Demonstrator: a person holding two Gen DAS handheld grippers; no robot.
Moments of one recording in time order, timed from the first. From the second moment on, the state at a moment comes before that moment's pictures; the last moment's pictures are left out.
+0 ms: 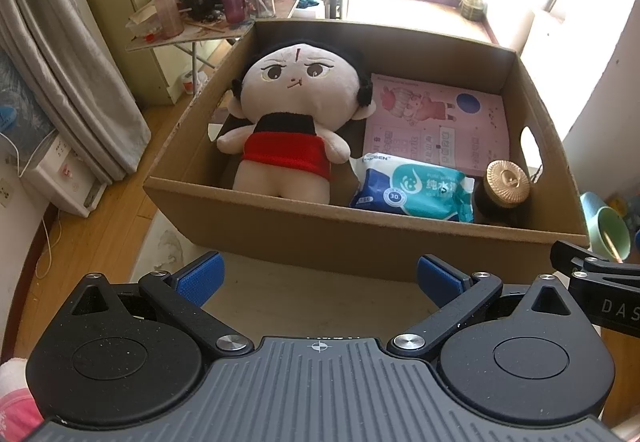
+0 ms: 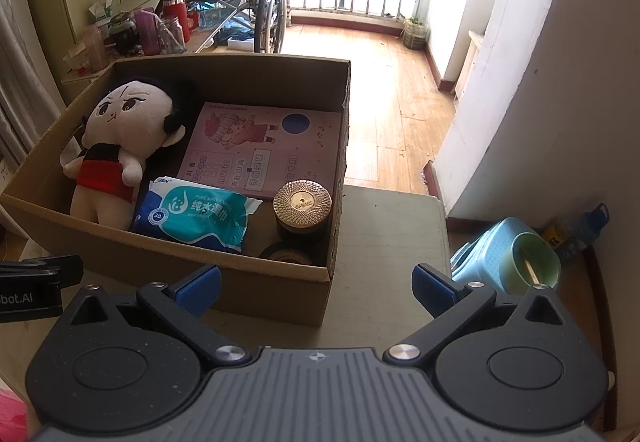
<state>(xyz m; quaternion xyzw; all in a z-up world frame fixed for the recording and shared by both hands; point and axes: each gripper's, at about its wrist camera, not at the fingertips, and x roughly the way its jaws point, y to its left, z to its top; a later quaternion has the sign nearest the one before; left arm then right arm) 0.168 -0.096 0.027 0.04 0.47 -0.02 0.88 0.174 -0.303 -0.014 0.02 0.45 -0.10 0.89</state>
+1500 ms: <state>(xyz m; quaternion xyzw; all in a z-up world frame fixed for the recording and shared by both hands) 0.161 -0.093 0.034 0.04 0.47 -0.02 0.88 0.169 -0.299 -0.009 0.03 0.44 -0.09 0.89</state>
